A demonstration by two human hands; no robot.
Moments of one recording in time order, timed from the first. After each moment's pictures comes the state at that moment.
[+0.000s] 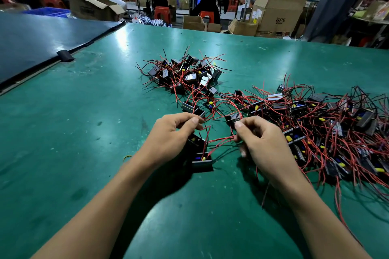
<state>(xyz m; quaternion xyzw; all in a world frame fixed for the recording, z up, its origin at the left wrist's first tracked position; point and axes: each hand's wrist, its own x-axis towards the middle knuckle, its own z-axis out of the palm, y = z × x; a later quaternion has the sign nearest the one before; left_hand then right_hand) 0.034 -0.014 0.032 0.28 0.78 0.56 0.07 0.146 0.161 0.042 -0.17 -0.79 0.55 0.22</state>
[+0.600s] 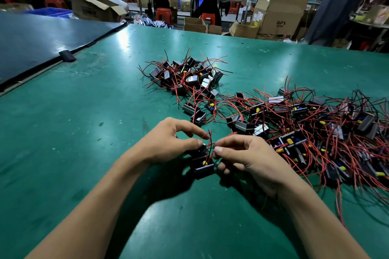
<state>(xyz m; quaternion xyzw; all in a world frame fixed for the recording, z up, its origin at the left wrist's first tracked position) 0.033 -0.030 0.048 0.34 0.80 0.47 0.15 0.148 0.149 0.037 -0.14 -0.68 0.72 0.00</state>
